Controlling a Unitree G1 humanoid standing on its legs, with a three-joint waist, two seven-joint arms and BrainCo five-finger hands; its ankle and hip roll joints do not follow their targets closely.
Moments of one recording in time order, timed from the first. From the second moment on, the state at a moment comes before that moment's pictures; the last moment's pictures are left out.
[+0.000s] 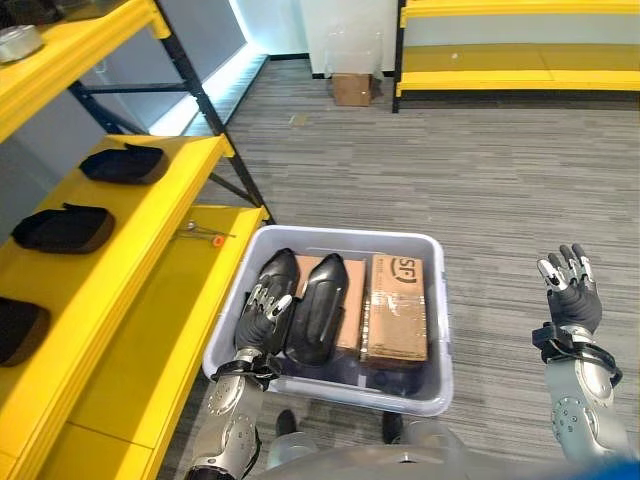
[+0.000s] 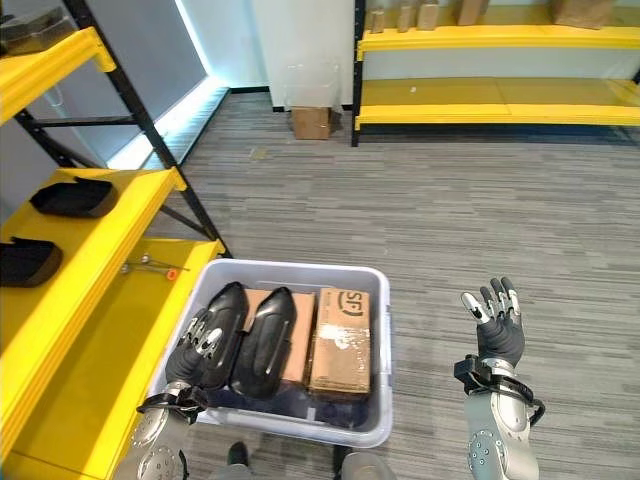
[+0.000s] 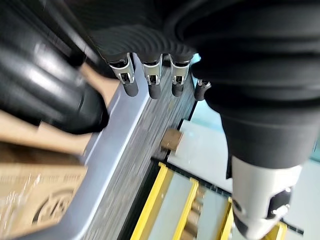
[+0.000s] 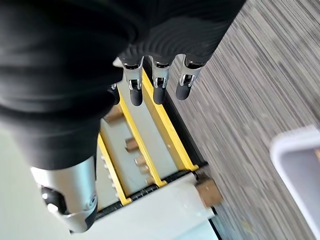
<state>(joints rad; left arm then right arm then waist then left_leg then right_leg) 0.24 0.17 -0.10 0.17 -0.65 -0.16 -0.02 0.22 -0.32 -0.15 0.00 0.73 -0.20 -0.16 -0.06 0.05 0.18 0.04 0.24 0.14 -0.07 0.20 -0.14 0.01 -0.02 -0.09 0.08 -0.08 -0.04</state>
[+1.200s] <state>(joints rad) -0.06 0.24 -0.12 0.11 -0.64 -0.22 0.14 -0.12 -0.32 0.10 0.09 0.60 -0.19 -0.25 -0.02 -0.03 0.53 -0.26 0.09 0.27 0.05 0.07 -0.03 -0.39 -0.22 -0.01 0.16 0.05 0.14</state>
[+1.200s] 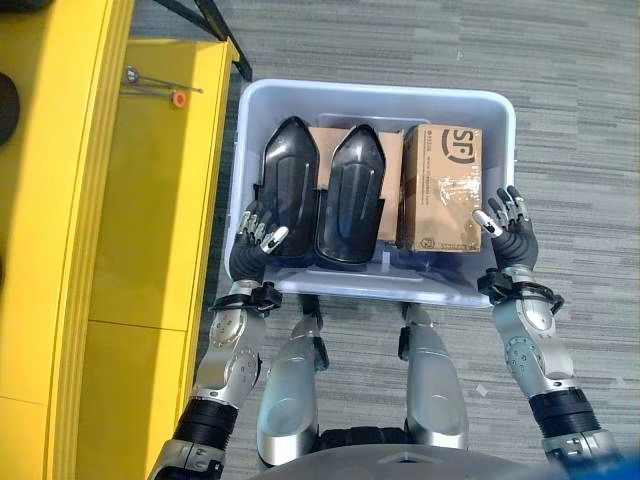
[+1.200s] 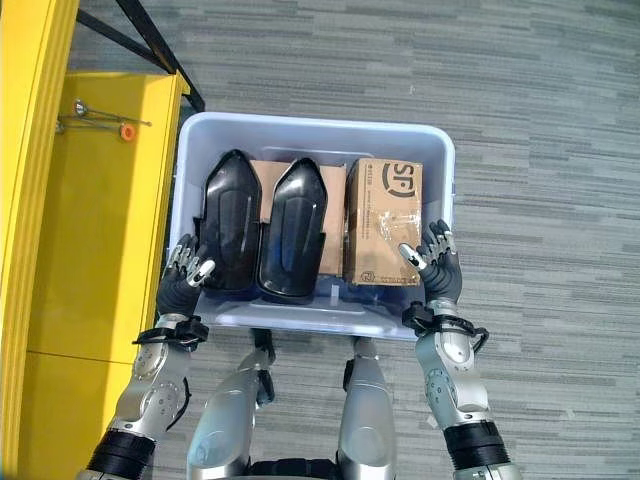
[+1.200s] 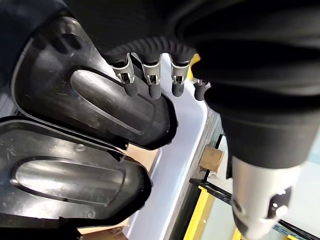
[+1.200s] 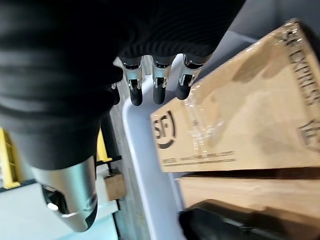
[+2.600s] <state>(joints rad) -0.17 0.20 -0.20 0.15 -0.64 -0.22 0.20 -0.59 -0.21 0.40 0.60 0.61 -0.13 -0.25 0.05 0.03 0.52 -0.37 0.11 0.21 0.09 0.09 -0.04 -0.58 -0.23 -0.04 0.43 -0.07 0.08</state>
